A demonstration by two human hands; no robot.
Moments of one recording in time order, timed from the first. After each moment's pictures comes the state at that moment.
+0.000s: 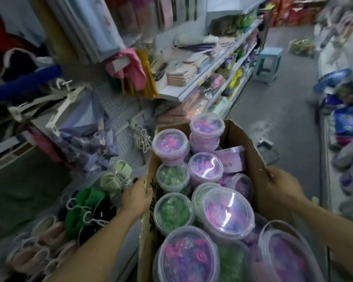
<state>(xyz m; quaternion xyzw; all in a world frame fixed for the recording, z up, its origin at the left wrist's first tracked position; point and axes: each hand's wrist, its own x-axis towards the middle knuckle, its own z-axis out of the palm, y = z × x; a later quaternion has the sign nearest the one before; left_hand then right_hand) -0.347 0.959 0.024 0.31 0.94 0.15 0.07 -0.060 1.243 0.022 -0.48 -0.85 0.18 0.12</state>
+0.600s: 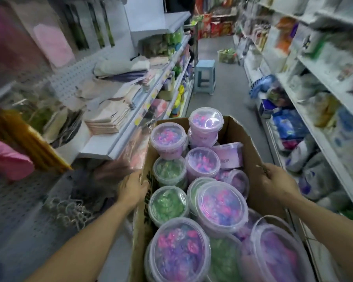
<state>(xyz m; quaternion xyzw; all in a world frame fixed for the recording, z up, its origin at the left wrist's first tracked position) -0.477 1.367 0.041 0.46 0.86 0.20 0.10 -0.104 1.537 0.022 -0.61 -0.75 0.17 0.18</state>
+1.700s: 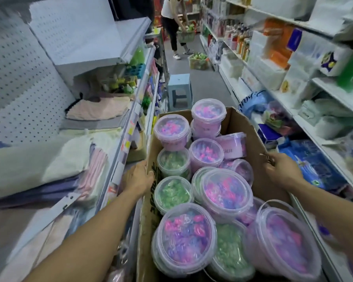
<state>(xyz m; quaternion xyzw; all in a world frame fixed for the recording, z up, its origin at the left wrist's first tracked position) -0.694 2.072 0.070 0.54 0.82 0.15 0.11 -0.306 2.154 0.059 -0.69 -0.67 0.19 0.20</state>
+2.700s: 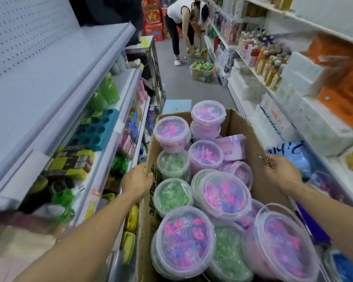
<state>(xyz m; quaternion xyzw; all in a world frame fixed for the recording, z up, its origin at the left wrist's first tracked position) -0.814 2.809 0.043 0.52 0.83 0.14 0.14 -0.430 2.904 0.024 -0.70 -0.68 0.16 0.15</state>
